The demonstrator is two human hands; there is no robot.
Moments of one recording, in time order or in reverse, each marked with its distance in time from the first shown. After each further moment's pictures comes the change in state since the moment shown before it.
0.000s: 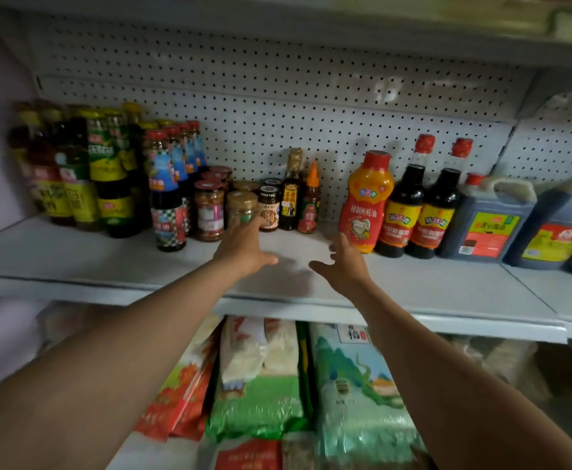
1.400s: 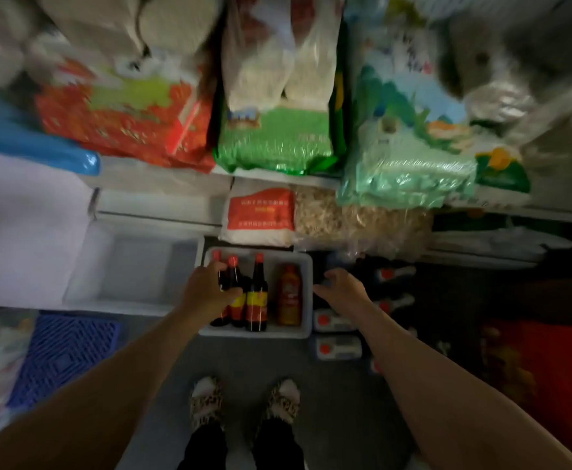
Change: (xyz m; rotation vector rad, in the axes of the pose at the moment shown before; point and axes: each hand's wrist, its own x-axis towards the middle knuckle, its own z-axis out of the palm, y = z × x) left_hand -0.377 -0.240 0.310 -0.186 -0.632 -0.546; right_hand -0.377 0.251 0.241 -0.188 -0.804 0.743
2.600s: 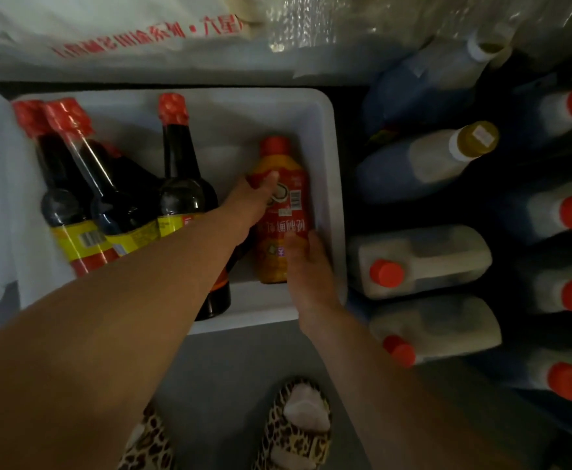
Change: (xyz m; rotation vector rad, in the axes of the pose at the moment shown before) left_hand 0.393 -0.143 0.426 -0.608 -0.219 -0.295; right_hand 0.342 0.194 0.351 0.839 0.113 0.202
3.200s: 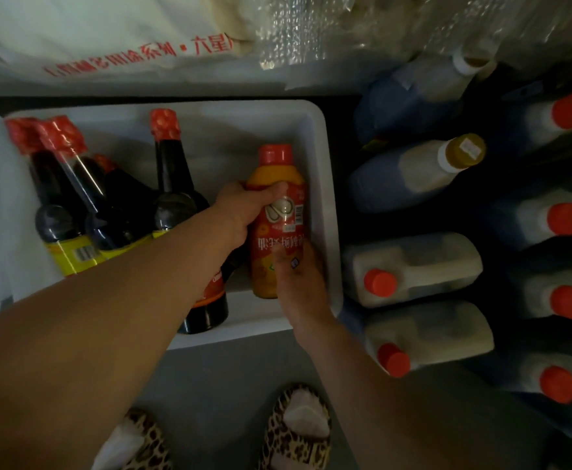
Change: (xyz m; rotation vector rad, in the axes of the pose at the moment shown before) left_hand -0.010 0.014 -0.006 -0.206 -0.086 -0.070; right_hand -0.007 -0.003 0.009 -0.051 0.036 -0.073
